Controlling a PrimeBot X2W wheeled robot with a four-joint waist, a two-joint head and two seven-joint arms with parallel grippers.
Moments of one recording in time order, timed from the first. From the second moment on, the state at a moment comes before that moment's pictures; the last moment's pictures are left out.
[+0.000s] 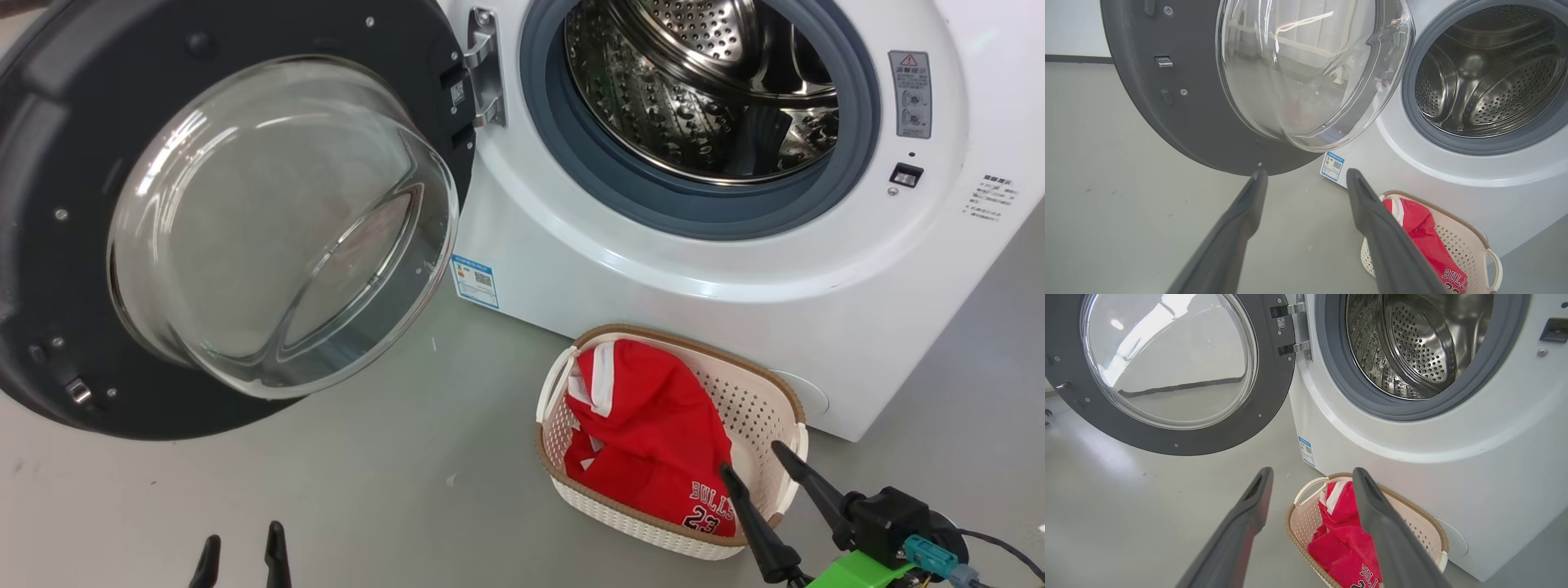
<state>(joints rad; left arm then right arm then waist) 0.15 0.04 0.02 0.15 -0.35 0.02 -0.25 -0.01 -0.20 0.26 0.30 0.38 0.13 -0.26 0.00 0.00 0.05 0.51</state>
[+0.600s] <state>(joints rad) 0.09 0.04 0.15 -0.03 -0.38 -0.06 -0.25 -0.02 -0.20 0.26 0.30 0.41 0.13 -0.26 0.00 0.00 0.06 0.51</state>
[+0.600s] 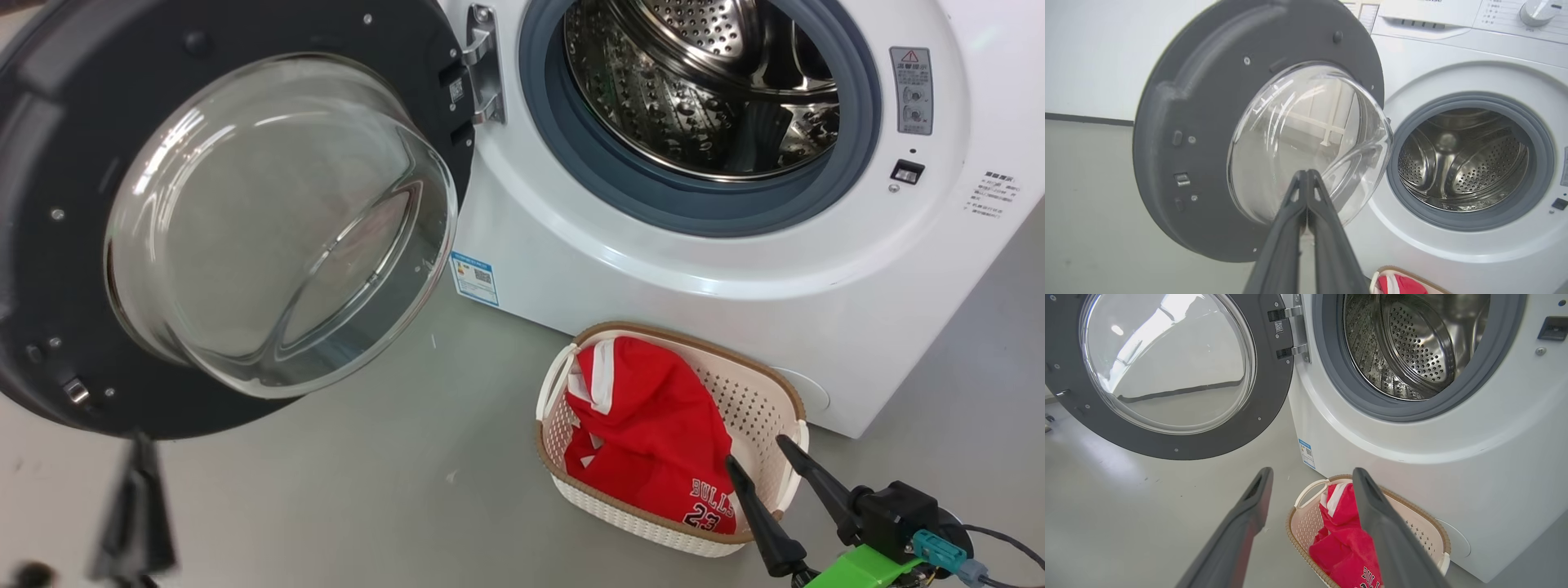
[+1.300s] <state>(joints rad) -0.60 0.46 0.39 0.32 -0.81 -0.12 -0.20 -0.02 -0.21 0.23 0.29 0.40 0.13 -0.26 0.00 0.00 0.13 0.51</state>
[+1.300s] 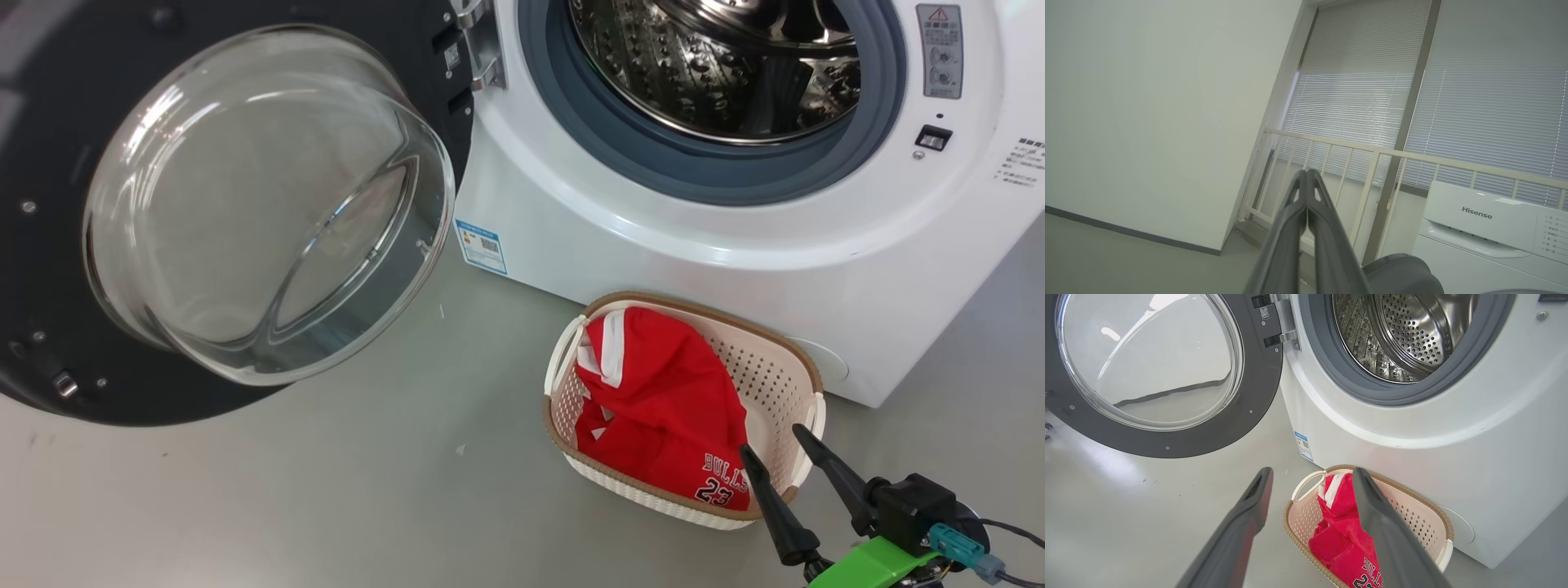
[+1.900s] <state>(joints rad) -0.84 0.59 0.28 0.85 -1.17 -0.12 0.37 -0.03 -0.25 0.23 0.28 0.40 0.13 -0.26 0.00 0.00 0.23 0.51</state>
